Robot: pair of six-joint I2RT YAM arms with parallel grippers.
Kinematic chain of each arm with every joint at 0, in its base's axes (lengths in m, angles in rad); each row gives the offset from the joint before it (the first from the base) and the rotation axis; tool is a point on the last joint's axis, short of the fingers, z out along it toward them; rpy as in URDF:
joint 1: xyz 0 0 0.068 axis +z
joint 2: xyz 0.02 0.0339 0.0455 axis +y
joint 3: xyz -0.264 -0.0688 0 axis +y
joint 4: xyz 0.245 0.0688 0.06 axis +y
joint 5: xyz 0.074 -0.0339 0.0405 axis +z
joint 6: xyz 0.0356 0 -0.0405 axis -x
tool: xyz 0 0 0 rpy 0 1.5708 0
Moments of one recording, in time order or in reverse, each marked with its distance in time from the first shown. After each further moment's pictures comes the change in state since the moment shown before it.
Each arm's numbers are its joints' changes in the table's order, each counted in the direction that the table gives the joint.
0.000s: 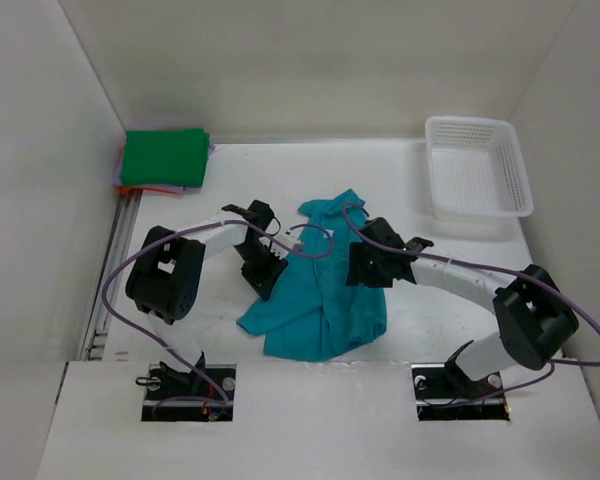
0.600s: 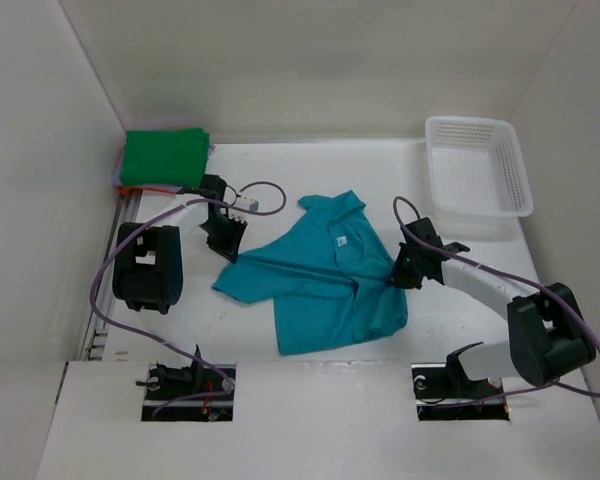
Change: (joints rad) left arm 0.302 0.042 -0.097 -0.101 0.098 0.076; right arm -0.285 -0.099 0.168 -0.017 0.051 -0.085
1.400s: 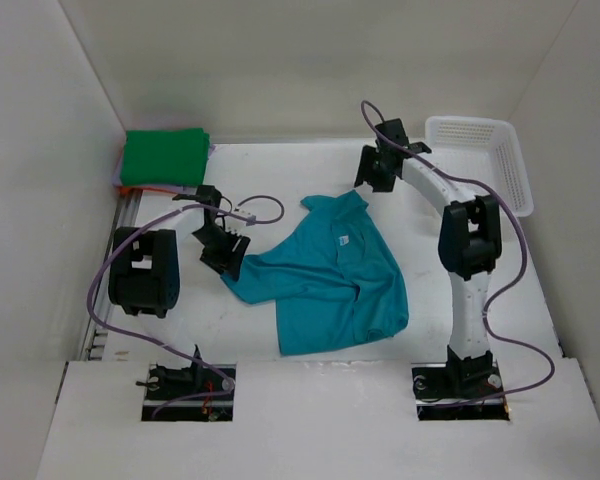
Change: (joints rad) left arm 0.038 -0.031 0.061 0.085 -0.026 -0.067; right arm -0.084 0.791 -1.206 0.198 0.016 0.265
